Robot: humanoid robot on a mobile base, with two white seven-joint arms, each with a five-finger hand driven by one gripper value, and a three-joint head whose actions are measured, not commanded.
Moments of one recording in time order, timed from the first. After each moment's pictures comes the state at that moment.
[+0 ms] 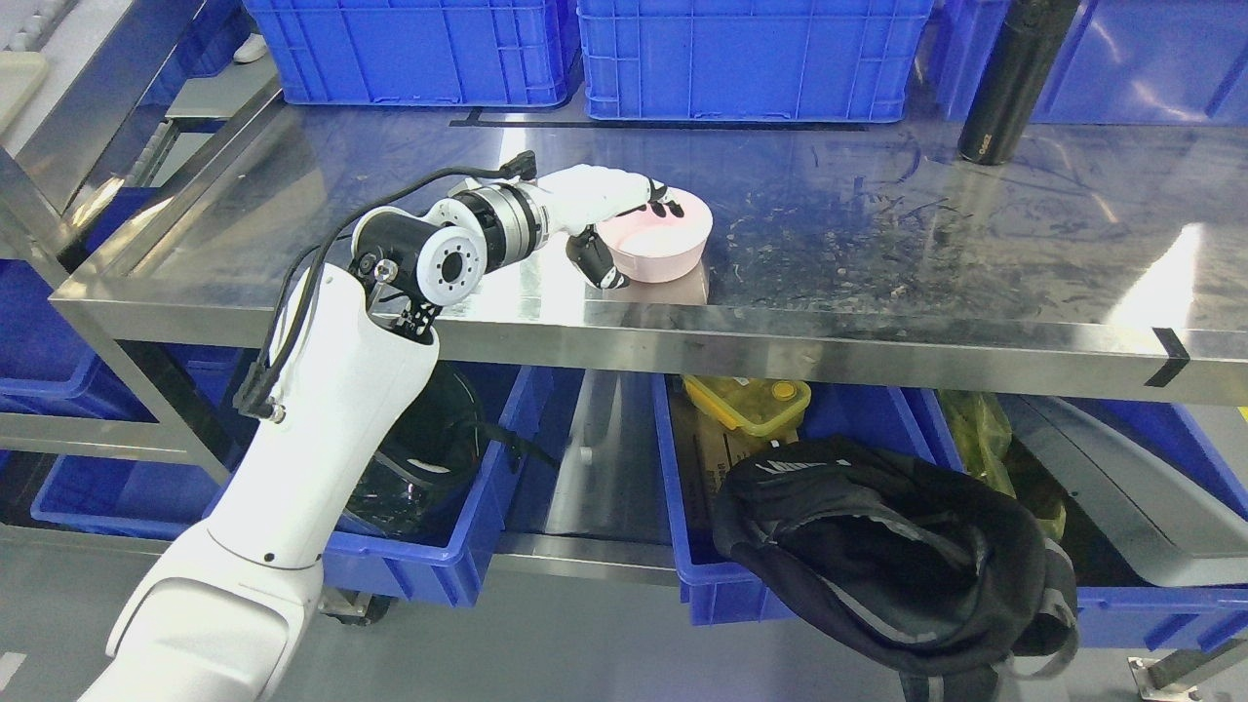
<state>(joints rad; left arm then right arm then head) -0.71 0.23 -0.45 -1.55 -0.77 0.10 -0.89 0.00 0.00 0.05 0.00 0.06 -0.08 -0.03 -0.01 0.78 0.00</state>
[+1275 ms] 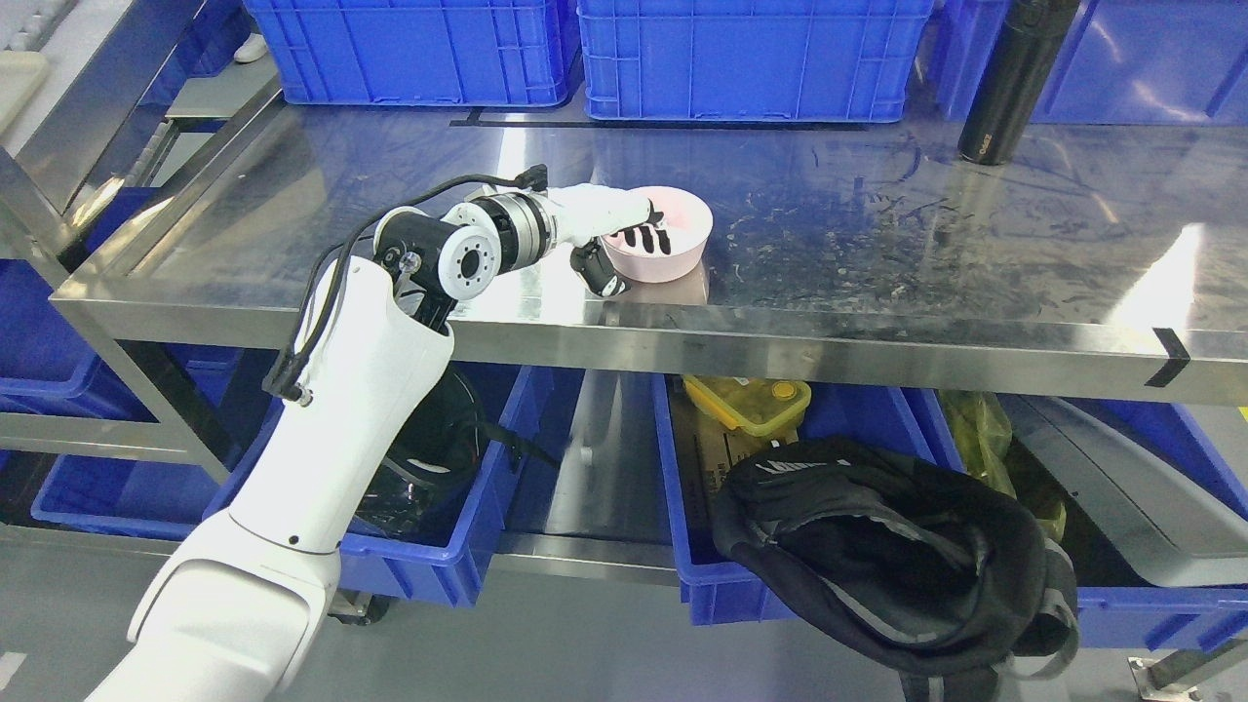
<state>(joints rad) -0.74 0.19 -0.46 -1.40 -0.80 0.02 -0.90 0.00 0.00 0.05 0.00 0.06 -0.08 -0.03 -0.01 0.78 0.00</state>
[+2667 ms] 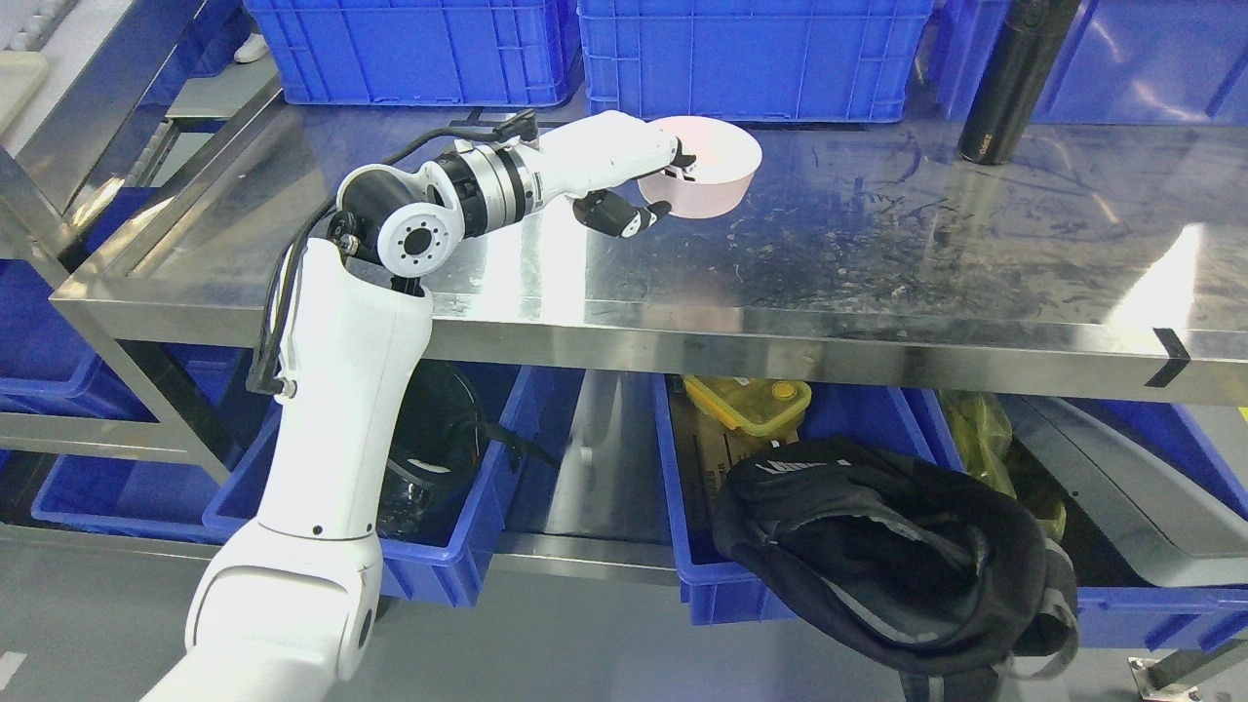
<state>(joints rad) -0.72 0.07 -0.15 -1.43 -0.80 -0.45 -0.91 0.00 0.00 0.05 0.00 0.06 -0.08 -0.03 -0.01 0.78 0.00</state>
